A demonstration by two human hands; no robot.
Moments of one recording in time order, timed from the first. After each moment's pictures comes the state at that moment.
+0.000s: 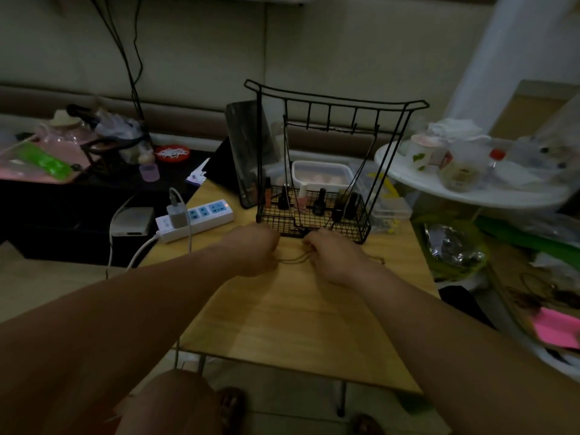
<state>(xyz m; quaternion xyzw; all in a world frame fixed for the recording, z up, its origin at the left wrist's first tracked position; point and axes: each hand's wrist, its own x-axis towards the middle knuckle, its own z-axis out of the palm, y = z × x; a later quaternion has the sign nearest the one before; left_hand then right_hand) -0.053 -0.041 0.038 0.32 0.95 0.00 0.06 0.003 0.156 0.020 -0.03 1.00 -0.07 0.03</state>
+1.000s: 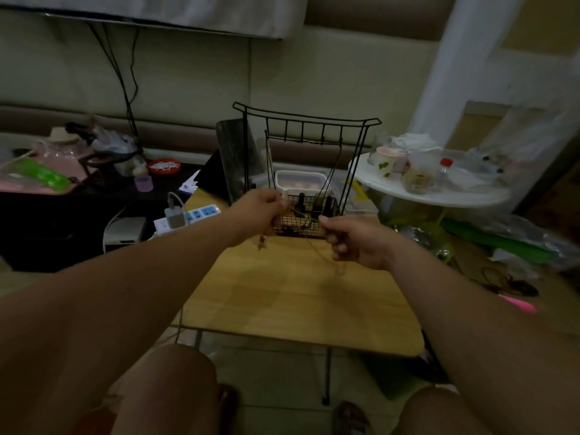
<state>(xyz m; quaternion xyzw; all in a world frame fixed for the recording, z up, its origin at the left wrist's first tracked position) -0.011 -0.029 0.108 0.23 0.81 0.52 0.13 0.093 0.184 0.114 0.14 0.72 -0.67 0.11</state>
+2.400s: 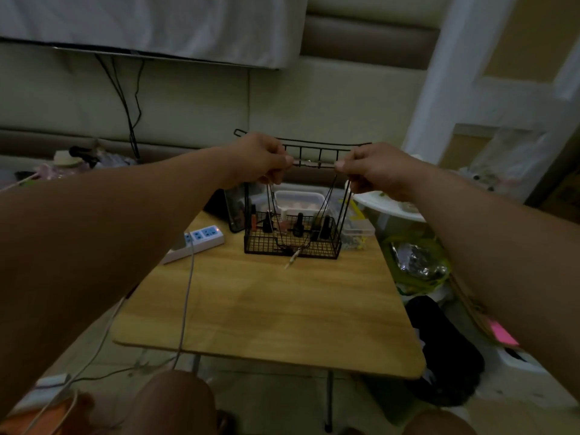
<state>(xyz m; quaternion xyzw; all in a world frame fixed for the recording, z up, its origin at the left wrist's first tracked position) -0.035 -0.036 0.241 0.30 0.84 0.43 0.09 0.055 0.210 0.247 0.05 0.88 -0.46 -0.07</state>
